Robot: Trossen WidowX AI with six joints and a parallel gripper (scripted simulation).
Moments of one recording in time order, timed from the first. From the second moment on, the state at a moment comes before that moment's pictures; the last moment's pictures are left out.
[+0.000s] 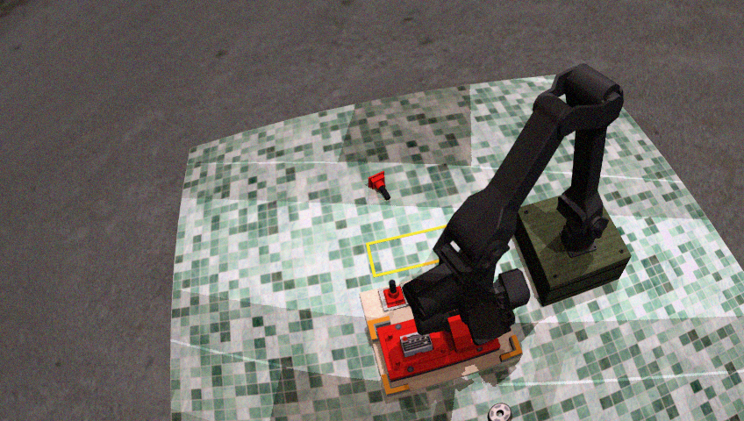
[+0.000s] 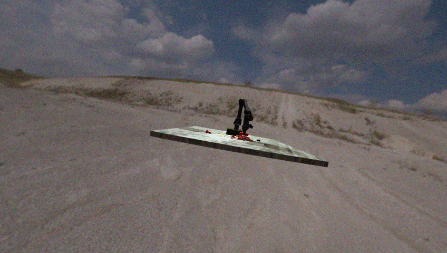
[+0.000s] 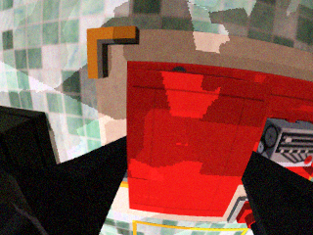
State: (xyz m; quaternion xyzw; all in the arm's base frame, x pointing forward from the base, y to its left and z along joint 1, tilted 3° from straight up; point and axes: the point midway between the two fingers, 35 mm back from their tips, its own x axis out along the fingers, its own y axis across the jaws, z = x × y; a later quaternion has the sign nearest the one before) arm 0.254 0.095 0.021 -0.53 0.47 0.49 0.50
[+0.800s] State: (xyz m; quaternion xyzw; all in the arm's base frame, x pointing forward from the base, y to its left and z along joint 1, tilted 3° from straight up) arm 0.251 0.096 0.077 -0.53 0.47 0.49 0.51
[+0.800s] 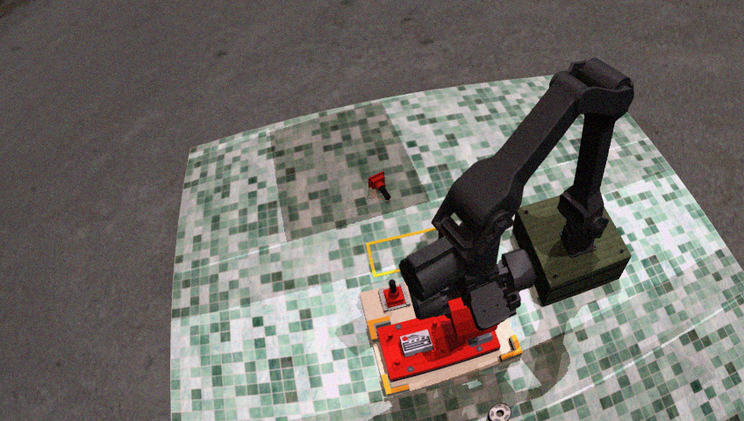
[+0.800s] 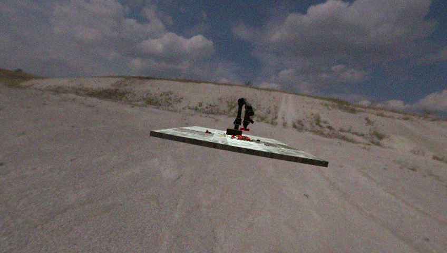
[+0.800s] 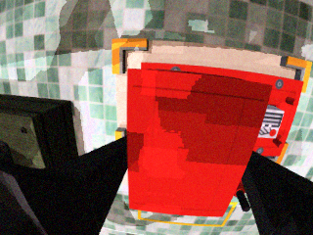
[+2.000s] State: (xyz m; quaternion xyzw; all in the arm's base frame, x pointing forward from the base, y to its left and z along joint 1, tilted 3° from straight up) arm 0.306 0.102 0.087 -0.25 0.63 0.24 0.69
